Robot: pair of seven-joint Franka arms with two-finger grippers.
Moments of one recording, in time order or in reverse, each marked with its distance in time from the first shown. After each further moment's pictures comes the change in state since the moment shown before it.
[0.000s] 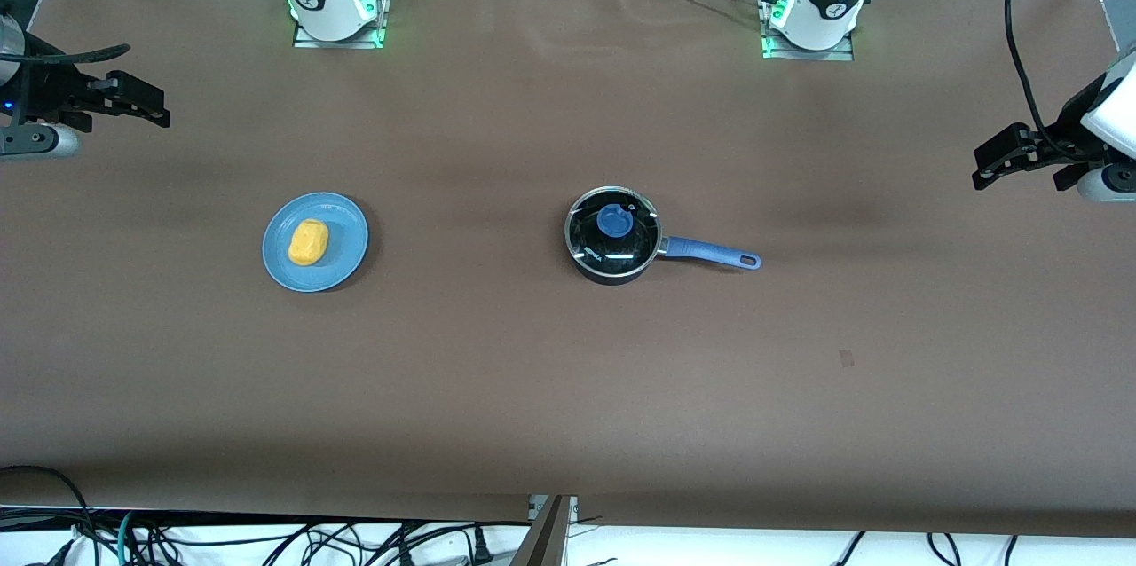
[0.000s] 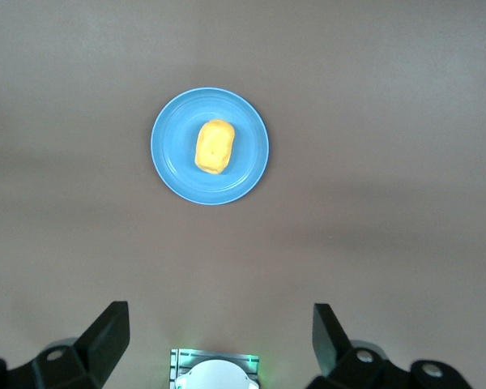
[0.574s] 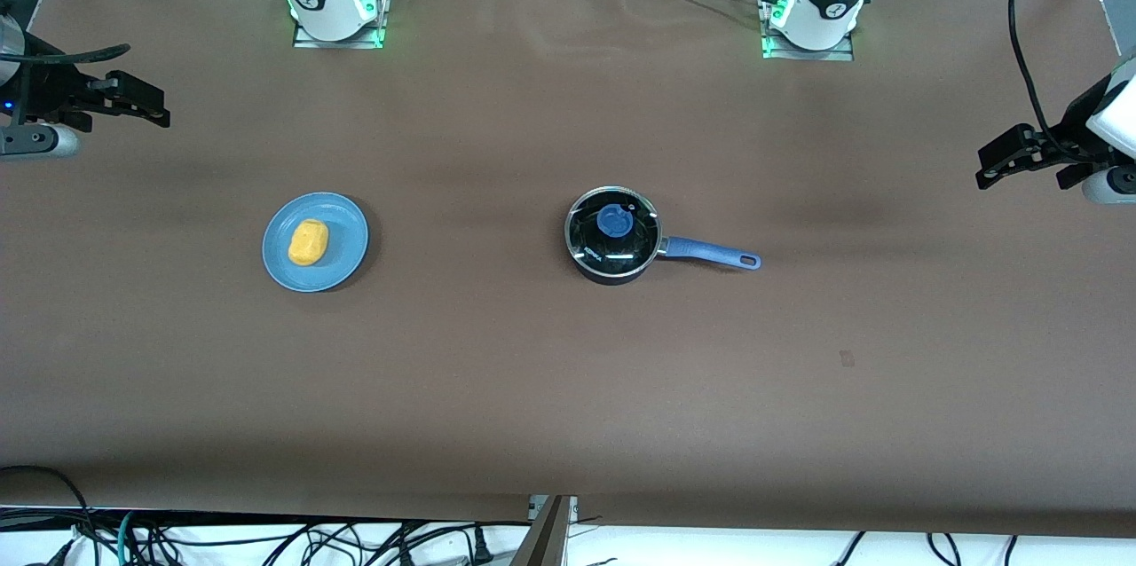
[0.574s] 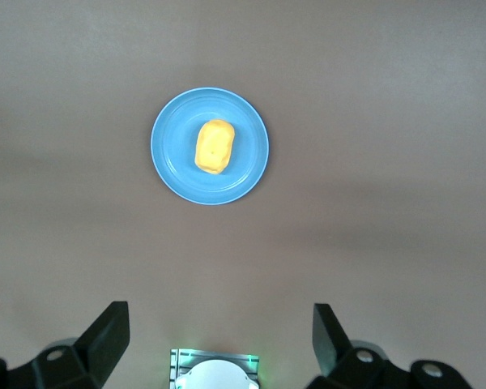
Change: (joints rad) left arm 0.010 0.002 -0.002 0.000 0.000 -0.013 0.000; right arm 0.000 0.000 0.000 0.000 0.000 0.000 0.000
